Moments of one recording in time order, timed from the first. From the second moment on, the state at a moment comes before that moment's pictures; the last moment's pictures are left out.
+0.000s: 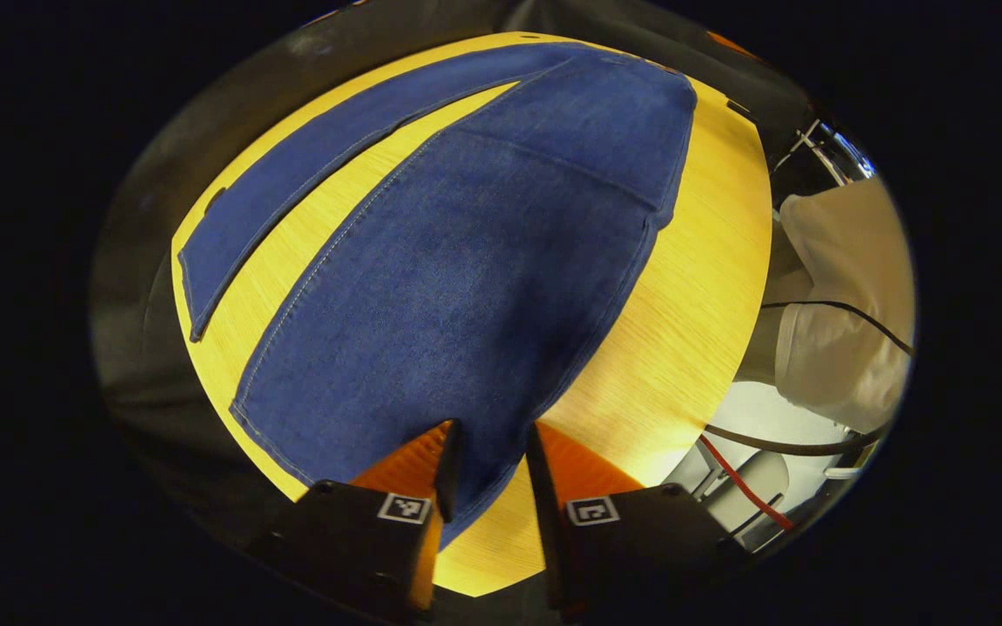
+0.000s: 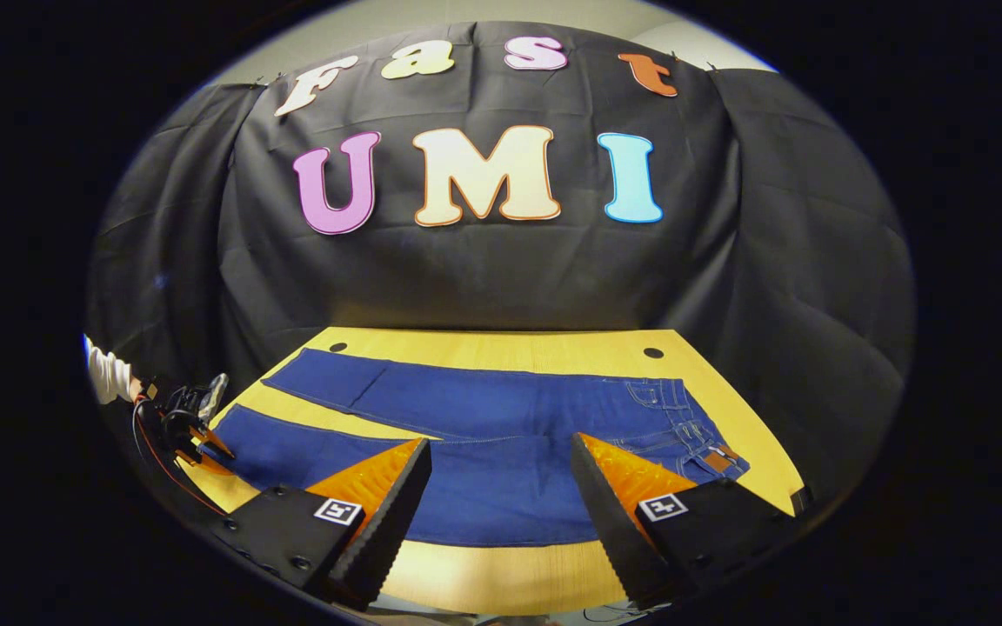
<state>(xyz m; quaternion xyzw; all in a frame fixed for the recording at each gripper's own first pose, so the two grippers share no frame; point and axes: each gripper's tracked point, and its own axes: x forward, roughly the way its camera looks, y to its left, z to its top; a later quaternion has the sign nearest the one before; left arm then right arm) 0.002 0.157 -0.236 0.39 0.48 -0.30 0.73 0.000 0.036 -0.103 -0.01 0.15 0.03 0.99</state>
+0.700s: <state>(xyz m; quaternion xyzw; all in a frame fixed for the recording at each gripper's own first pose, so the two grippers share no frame) 0.005 0.158 -0.237 0.37 0.53 -0.22 0.73 0.024 -0.050 -0.212 -0.16 0.32 0.19 0.92</state>
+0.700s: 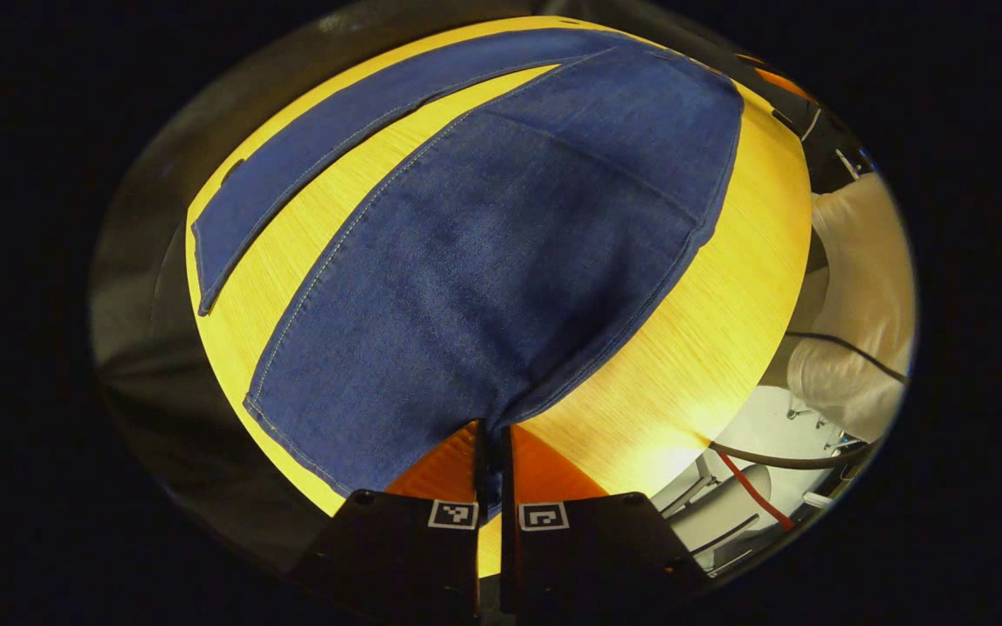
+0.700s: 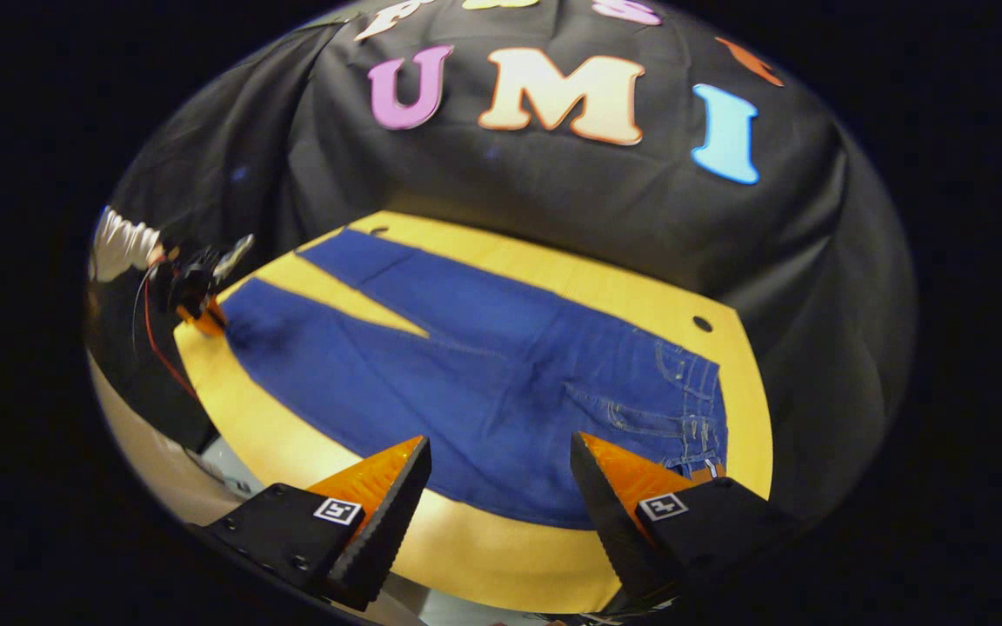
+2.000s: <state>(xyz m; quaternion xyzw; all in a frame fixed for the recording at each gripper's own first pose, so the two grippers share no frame) 0.008 0.161 -0.237 0.39 0.58 -0.12 0.70 0.032 -0.129 -0.331 -0.30 0.52 0.31 0.74</state>
